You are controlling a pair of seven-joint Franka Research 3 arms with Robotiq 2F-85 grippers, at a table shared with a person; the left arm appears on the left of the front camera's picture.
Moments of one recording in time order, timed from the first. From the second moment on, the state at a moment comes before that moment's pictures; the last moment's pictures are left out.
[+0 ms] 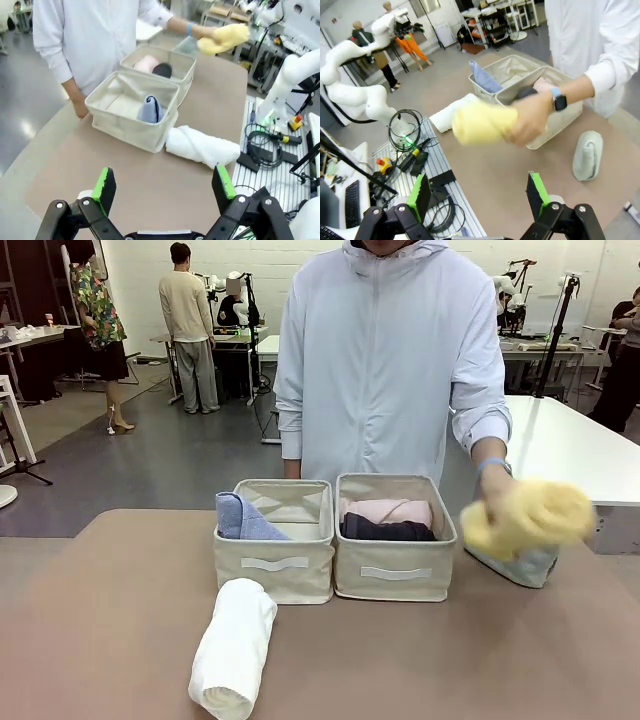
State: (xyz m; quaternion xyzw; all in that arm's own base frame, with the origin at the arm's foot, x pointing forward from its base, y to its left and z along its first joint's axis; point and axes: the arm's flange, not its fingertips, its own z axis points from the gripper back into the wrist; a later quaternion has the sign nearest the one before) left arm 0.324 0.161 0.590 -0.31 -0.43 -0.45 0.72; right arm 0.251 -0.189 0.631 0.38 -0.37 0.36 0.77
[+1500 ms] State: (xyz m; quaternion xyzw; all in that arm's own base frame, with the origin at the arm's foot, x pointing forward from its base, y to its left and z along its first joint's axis) left arm 0.328 0.174 0.569 -0.39 -0.37 -0.59 0.61; right arm 0.358 -0.008 0.582 0.16 -0.09 0.39 0.90
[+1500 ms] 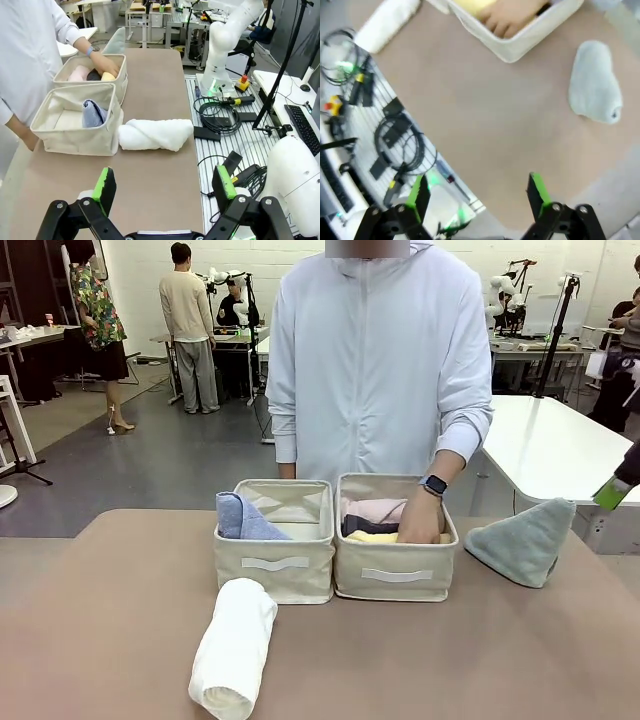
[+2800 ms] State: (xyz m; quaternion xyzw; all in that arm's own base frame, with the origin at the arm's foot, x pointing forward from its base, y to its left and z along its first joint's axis) left arm 0.329 0.174 0.568 -0.39 -0.37 -0.59 0.60; right arm 0.506 -0.026 0.520 0.01 -0.08 0.21 0.97
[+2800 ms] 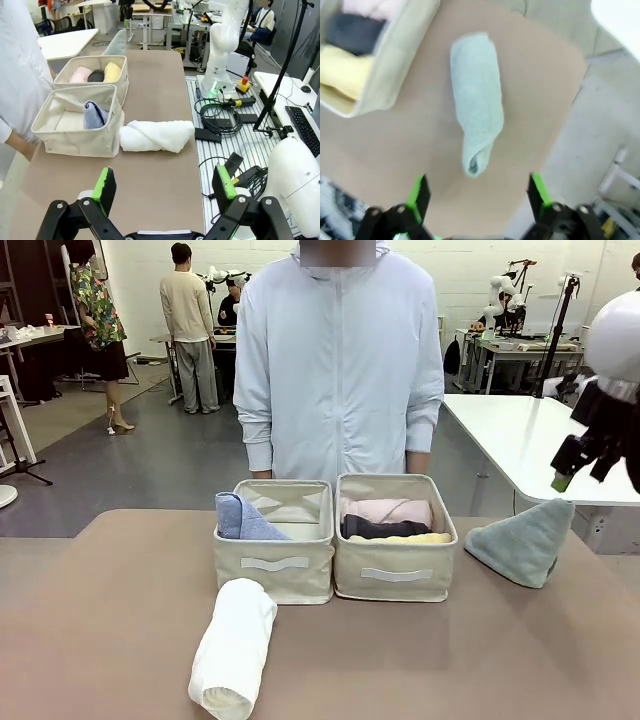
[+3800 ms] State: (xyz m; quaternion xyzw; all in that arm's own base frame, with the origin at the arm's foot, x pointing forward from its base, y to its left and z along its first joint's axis) left arm 0.330 0.174 0.568 -0.39 -0.37 -0.59 0.60; right arm 0.534 -0.027 0.464 0.06 0.00 0.25 0.97
